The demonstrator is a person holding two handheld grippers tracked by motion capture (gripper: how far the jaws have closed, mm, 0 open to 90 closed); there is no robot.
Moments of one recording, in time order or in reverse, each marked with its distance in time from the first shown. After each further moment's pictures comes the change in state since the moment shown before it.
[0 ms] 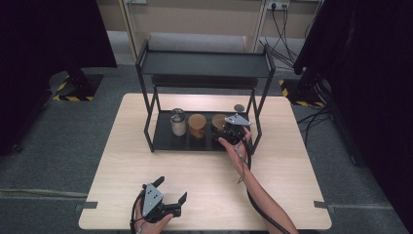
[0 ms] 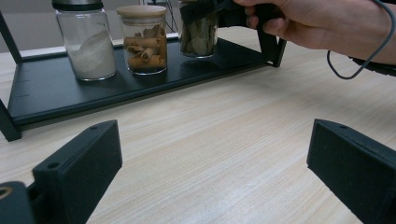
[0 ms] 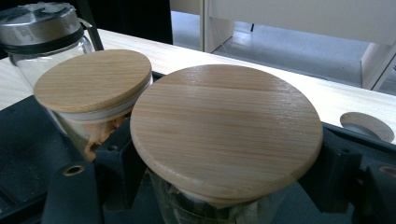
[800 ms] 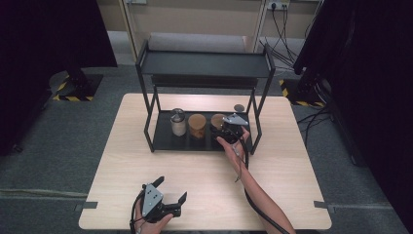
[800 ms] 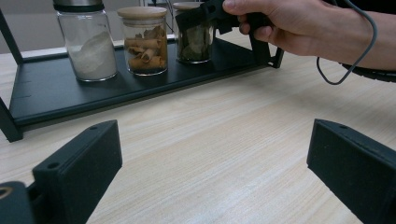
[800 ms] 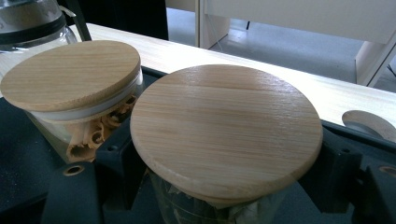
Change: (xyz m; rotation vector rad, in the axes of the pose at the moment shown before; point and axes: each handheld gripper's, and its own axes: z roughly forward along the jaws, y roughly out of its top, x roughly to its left) left arm 0.000 0.000 -0.001 -0.005 0.001 -0.002; right arm 0.004 -0.003 0.013 0.009 -0.020 -0.006
